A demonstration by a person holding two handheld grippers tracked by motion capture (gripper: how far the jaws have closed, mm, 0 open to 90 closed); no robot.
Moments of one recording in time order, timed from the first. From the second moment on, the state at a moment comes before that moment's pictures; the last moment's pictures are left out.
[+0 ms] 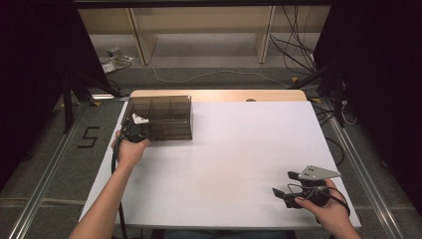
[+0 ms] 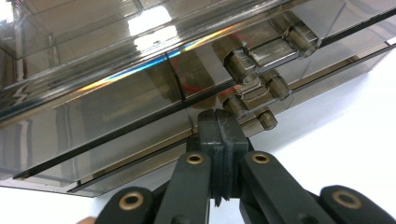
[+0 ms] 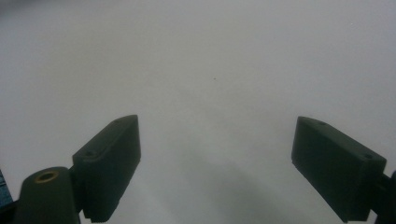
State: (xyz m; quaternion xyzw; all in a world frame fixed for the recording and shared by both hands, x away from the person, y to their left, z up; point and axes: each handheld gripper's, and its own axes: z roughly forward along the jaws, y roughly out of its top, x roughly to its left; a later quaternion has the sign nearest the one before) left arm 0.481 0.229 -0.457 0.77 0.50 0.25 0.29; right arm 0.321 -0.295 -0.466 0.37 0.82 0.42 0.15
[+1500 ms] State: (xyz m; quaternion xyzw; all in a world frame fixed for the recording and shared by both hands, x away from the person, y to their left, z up) left arm 0.447 0.221 -0.438 0.78 0.48 0.23 0.34; right arm 0.320 -0.296 -0.465 0.37 0.82 0.42 0.15
